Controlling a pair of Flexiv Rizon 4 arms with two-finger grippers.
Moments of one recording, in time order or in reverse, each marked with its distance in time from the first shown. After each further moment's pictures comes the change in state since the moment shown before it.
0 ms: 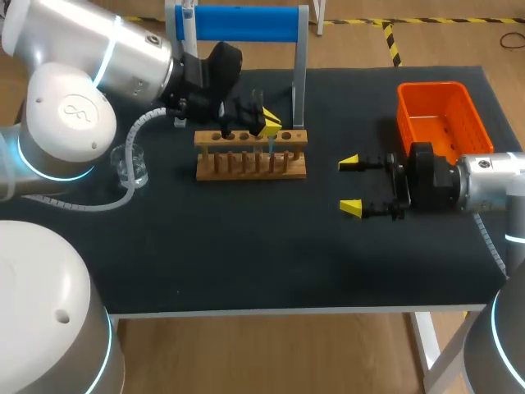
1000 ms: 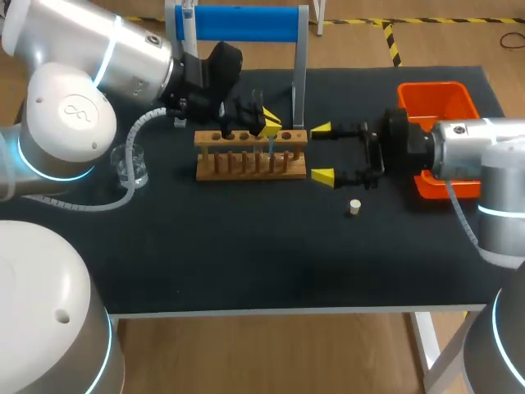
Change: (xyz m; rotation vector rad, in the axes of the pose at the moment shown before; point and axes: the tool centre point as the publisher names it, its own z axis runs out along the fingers) left arm 0.000 0.000 0.000 0.000 0.000 0.000; right arm -0.016 0.068 0.052 -0.030 0.033 -0.041
